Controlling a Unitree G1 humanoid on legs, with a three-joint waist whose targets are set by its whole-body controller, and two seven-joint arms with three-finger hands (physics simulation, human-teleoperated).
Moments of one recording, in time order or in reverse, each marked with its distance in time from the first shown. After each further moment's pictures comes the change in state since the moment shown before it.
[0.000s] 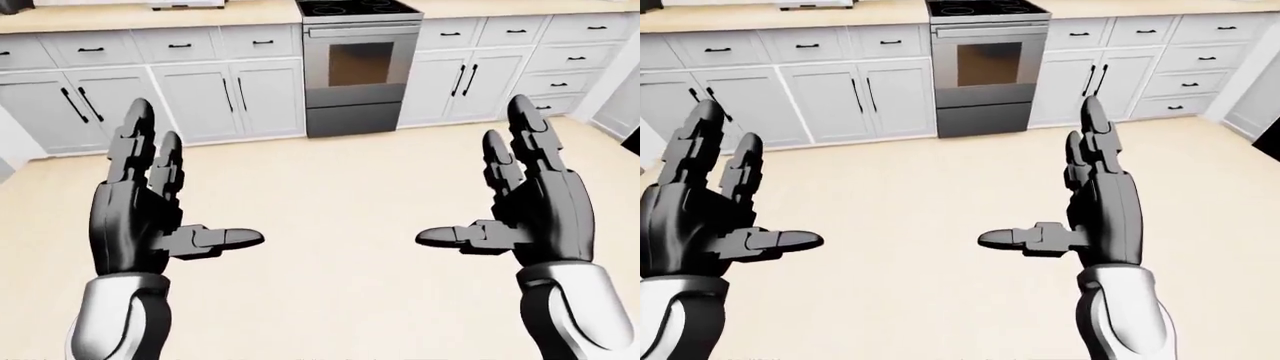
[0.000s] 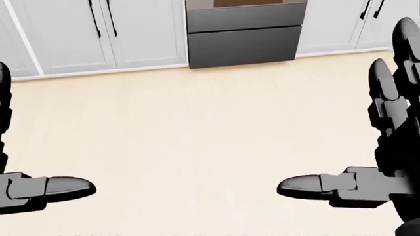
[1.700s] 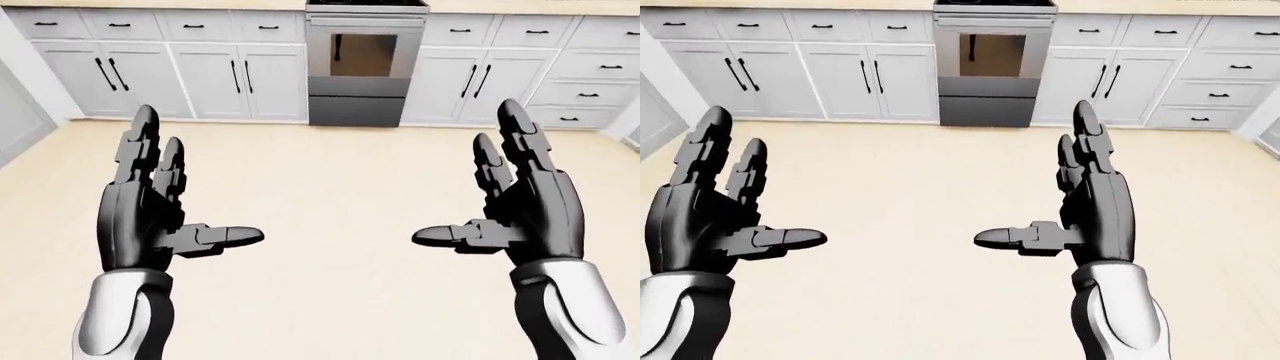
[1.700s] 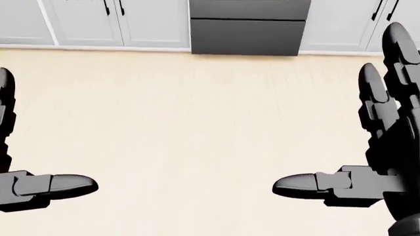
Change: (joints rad) left arm -0.001 -0.003 -0.006 0.036 0.024 0.004 -0.003; right arm -0.020 0.055 -0.009 0.009 -0.011 0.034 0.038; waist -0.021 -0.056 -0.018
